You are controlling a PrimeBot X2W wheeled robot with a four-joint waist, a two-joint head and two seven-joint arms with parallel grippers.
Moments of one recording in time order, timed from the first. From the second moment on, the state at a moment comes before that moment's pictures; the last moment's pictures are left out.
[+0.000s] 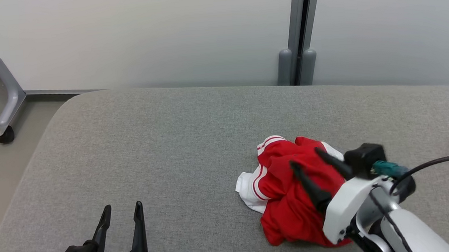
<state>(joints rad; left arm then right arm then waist) 0.02 0.16 -0.24 0.21 -0.41 0.06 -0.26 -0.30 -0.14 0.41 0.28 0.37 0.13 0.08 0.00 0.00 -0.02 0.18</state>
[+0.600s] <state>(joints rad) -0.01 0.14 -0.24 0.22 -0.41 0.05 -0.26 -0.36 -0.13 0.40 0.47 0.33 0.13 0.17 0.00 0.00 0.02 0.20</state>
